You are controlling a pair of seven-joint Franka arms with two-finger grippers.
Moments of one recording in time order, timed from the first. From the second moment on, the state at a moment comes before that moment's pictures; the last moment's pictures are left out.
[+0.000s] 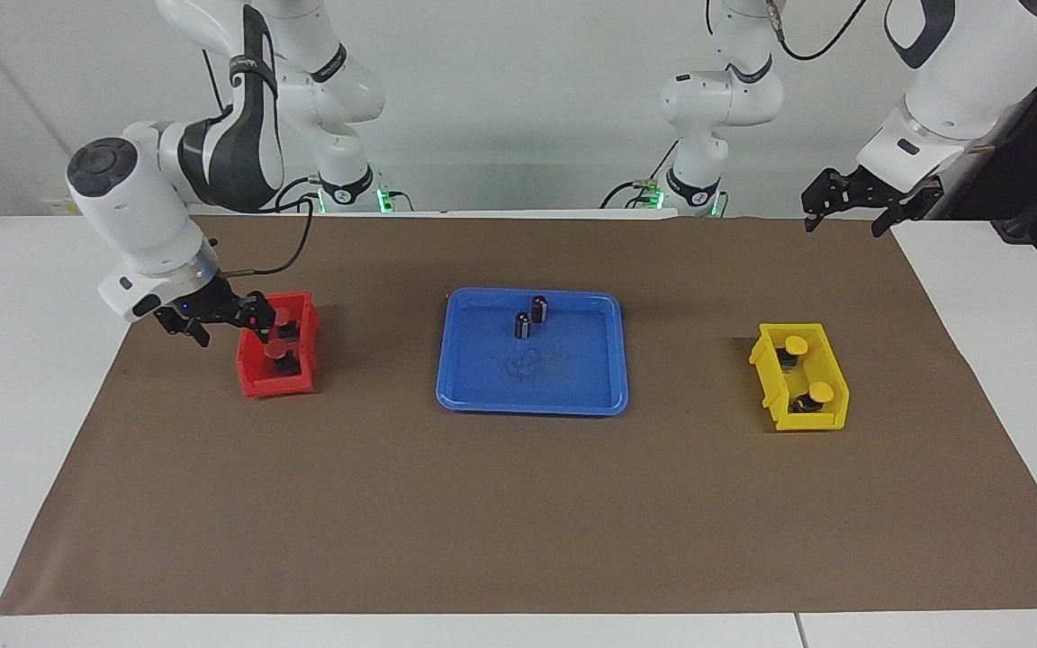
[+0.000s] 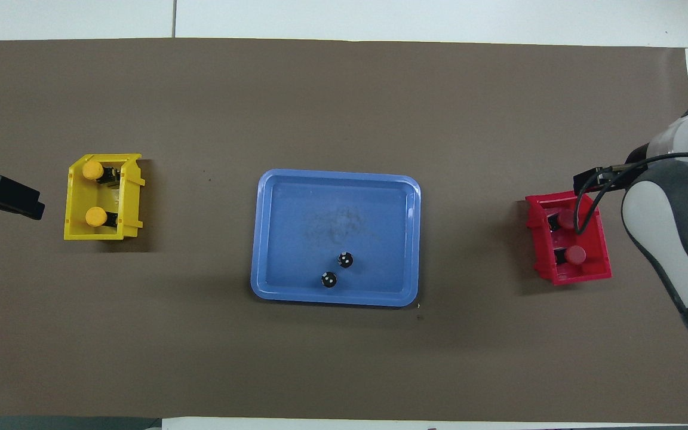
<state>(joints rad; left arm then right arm) -0.08 -0.03 -0.02 -1.57 0.02 1.39 0.11 -0.03 0.08 -0.05 -1.99 0.00 2.02 -0.12</state>
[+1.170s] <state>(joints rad) -0.08 -0.03 -0.02 -1.57 0.02 1.39 0.11 0.00 0.02 -0.05 -2.23 0.00 2.25 -0.12</state>
